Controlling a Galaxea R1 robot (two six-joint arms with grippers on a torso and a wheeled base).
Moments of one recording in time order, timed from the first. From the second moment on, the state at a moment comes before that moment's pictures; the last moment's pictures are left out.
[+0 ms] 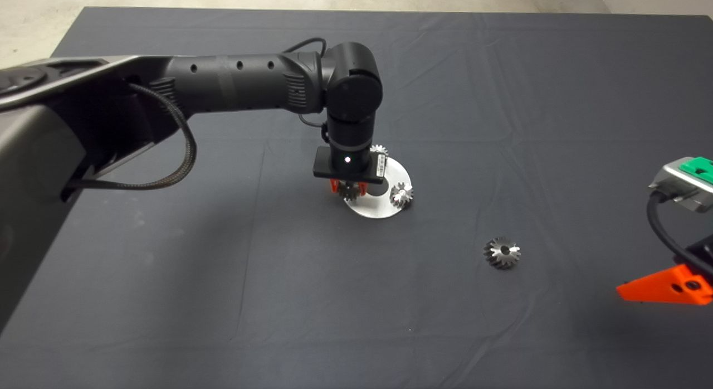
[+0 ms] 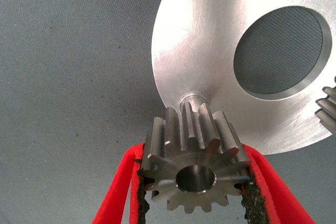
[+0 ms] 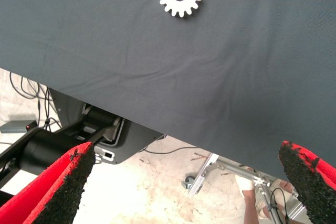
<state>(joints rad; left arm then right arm) -0.41 2.92 -1.45 0.27 1.52 -1.36 0.81 1.94 -0.36 0.13 -1.44 1.28</state>
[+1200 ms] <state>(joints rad) -0.41 2.93 -1.45 0.27 1.53 -1.36 0.81 1.94 -0.36 0.13 -1.44 1.28</state>
